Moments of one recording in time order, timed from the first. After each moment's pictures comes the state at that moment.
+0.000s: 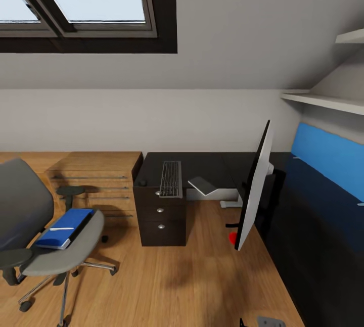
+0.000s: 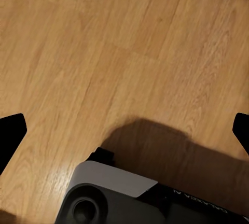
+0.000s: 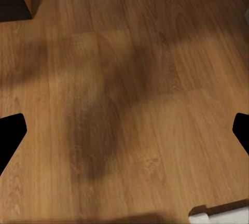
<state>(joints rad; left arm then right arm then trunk) 0.04 -0.01 -0.34 -0.85 0.56 0.13 0.54 -0.29 -0.02 0.37 -0.26 -0.42 -0.37 -0.23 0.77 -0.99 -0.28</state>
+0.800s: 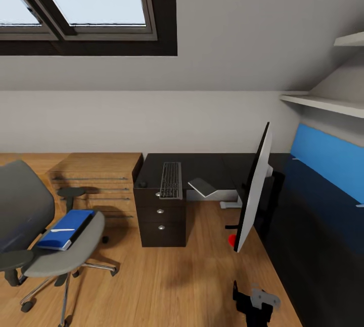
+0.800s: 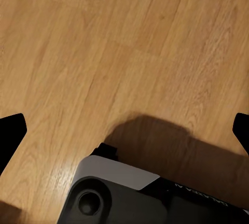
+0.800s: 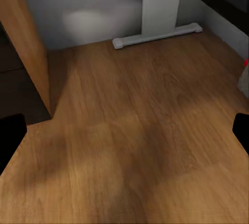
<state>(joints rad) 0.04 -0.01 -0.34 -0.84 0.56 0.13 0.54 -0.29 0.00 0.37 -0.43 -0.42 -0.57 -0.33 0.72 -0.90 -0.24</state>
